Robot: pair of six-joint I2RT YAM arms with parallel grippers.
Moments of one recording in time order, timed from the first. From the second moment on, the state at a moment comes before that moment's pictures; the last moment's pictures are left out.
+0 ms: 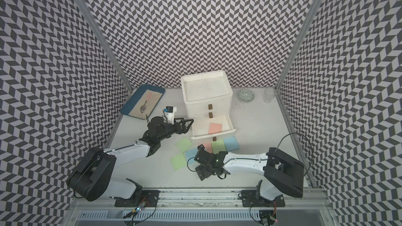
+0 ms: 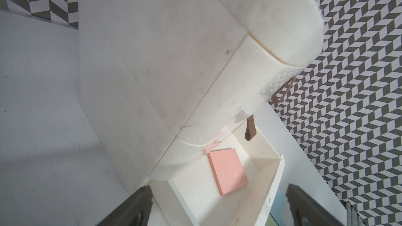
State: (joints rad) left arm -0.45 1.43 0.57 0.62 0.36 -0.51; right arm 1.16 1.51 0.75 -0.44 0.08 0.58
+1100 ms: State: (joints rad) left arm -0.45 1.40 0.57 0.60 0.33 -0.49; right arm 1.28 1.44 0.79 -0.56 0.25 0.74
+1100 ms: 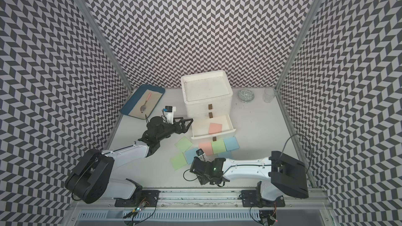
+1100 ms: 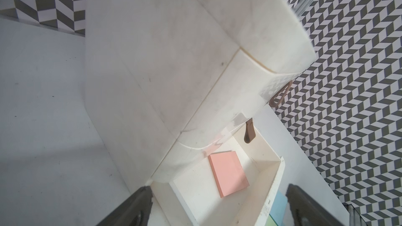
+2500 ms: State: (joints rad) left arm -0.65 1.43 0.73 0.72 0.67 -0.78; right arm 0.70 1.09 0.82 -0.18 -0.13 0.31
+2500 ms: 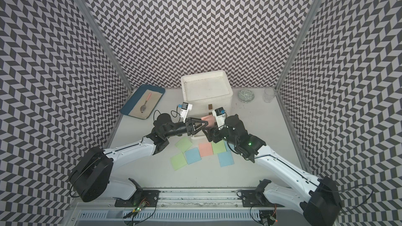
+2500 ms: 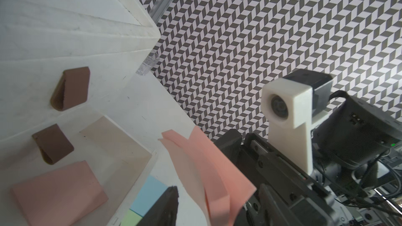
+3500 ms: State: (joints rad) left arm -0.49 1.31 0.68 0.68 0.75 -0.78; right arm 0.32 1.13 0.77 0.05 -0.78 0.49
